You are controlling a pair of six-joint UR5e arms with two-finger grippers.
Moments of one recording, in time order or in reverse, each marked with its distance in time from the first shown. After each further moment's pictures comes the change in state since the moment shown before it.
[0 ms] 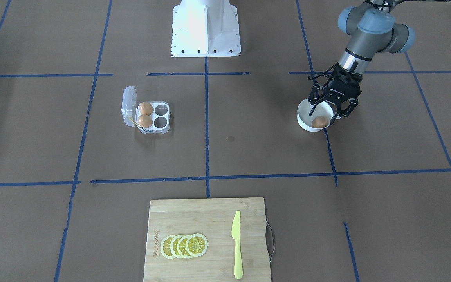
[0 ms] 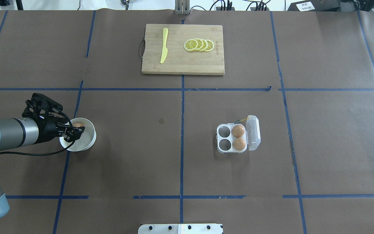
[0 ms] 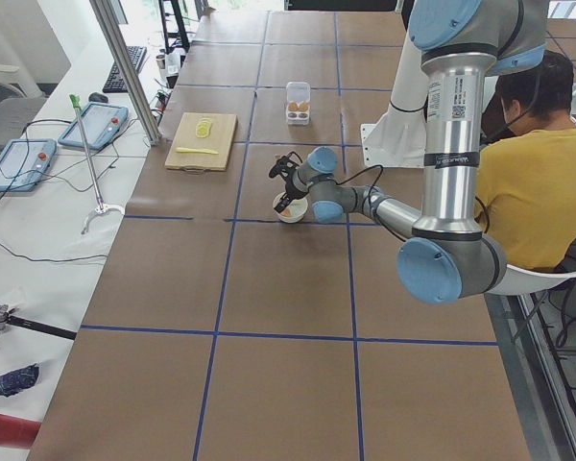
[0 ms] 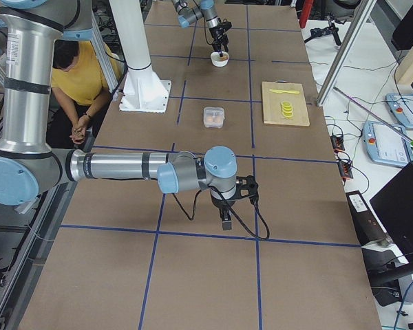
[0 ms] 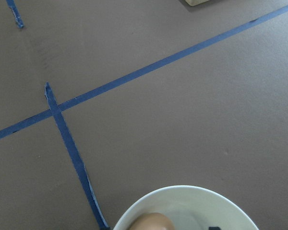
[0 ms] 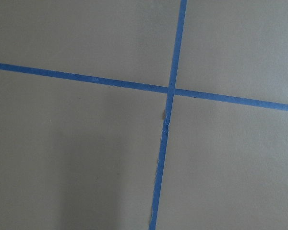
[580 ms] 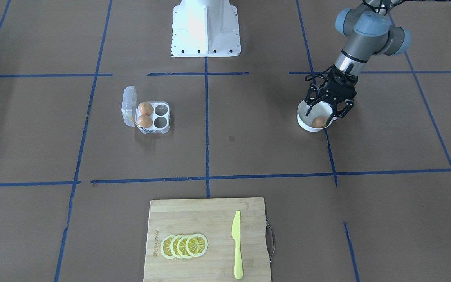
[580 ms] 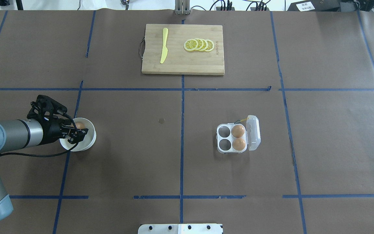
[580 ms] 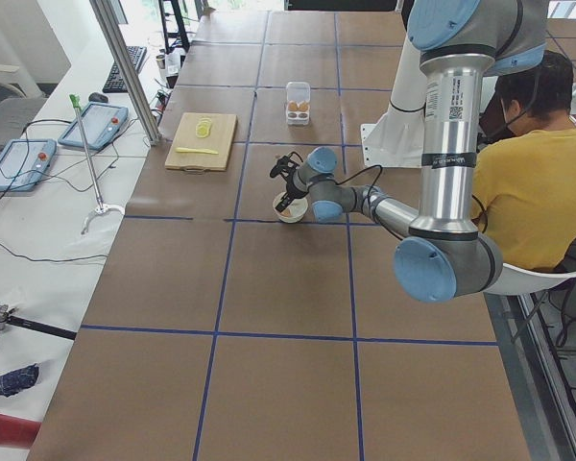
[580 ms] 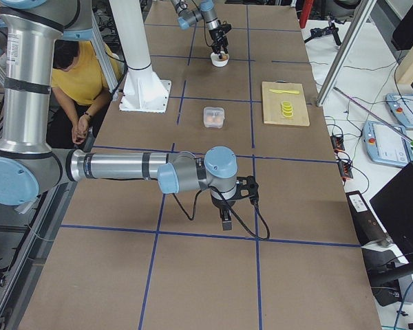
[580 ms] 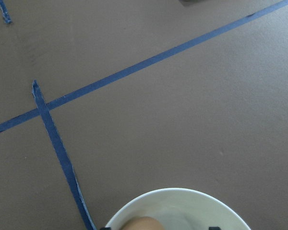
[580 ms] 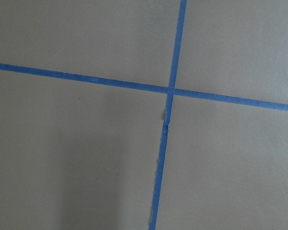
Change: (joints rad) left arm 0.013 -0.009 0.005 -0.001 -0.004 0.000; right arm 0.000 0.001 -0.001 0.000 0.000 0.000
